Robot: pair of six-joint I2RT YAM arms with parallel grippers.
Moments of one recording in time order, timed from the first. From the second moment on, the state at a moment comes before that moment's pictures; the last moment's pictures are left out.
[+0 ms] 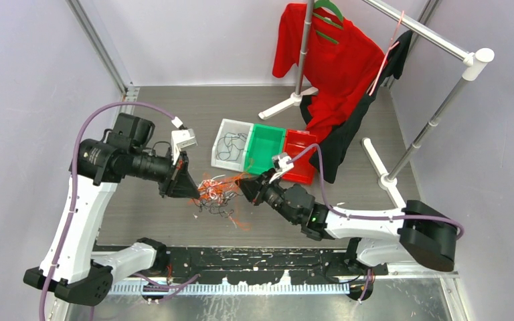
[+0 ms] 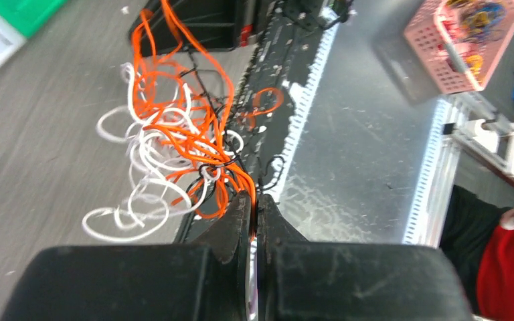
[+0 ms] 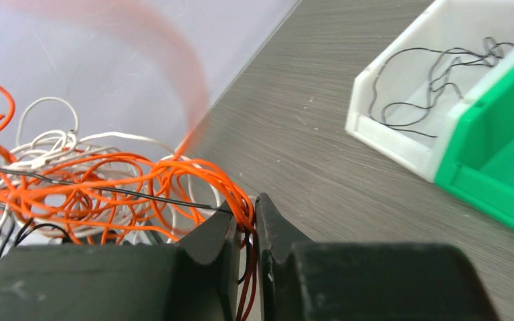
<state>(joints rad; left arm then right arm) -0.34 1.09 1.54 -1.51 0.90 0.39 1.13 1.26 0.48 0.81 0.33 0.59</state>
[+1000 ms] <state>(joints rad) -0.36 0.94 1.44 -1.29 -0.11 0.98 1.15 1.11 0.54 0.22 0.44 0.58</state>
